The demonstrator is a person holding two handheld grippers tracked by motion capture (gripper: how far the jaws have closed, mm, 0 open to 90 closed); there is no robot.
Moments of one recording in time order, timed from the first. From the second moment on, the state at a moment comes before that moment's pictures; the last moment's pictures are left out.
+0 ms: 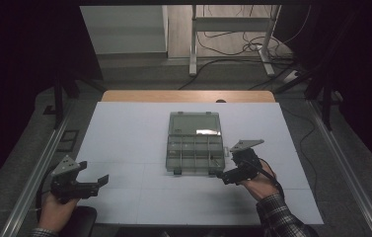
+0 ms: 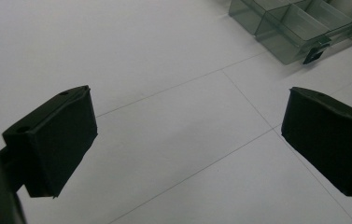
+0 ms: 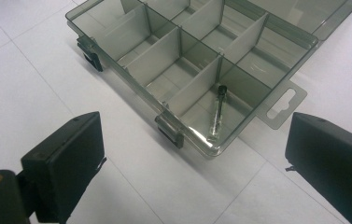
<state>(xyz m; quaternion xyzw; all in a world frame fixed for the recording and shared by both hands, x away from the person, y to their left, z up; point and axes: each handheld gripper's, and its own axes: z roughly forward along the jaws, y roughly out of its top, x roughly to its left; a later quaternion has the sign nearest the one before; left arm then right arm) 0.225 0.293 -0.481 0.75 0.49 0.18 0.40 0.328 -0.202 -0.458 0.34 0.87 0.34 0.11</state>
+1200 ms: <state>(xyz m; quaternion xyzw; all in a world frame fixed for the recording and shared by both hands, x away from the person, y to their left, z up) 0.225 0.294 -0.481 0.75 0.49 0.18 0.40 0.306 -0.234 -0.456 0.35 0.86 0.35 0.14</state>
